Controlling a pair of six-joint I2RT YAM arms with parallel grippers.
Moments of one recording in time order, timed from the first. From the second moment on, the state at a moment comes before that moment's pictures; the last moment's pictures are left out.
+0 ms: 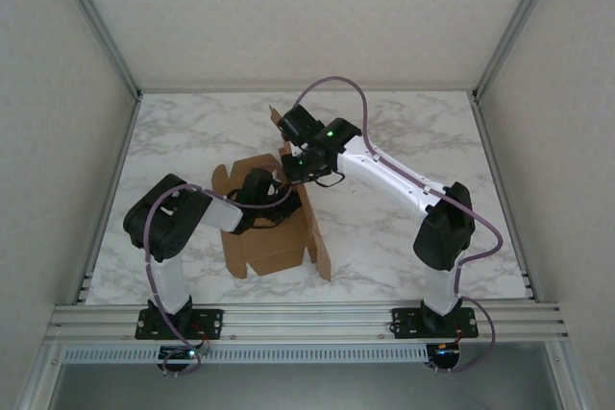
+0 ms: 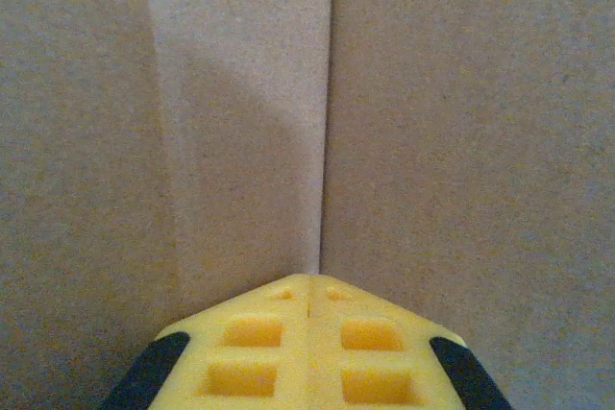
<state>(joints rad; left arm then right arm) -0.52 1.88 0.69 0.54 0.44 -1.15 0.86 1.88 1.82 -1.06 -0.02 0.45</state>
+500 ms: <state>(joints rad) -0.51 1.87 0.67 0.56 0.44 -1.17 0.85 1.86 1.73 -0.92 -0.12 0.49</state>
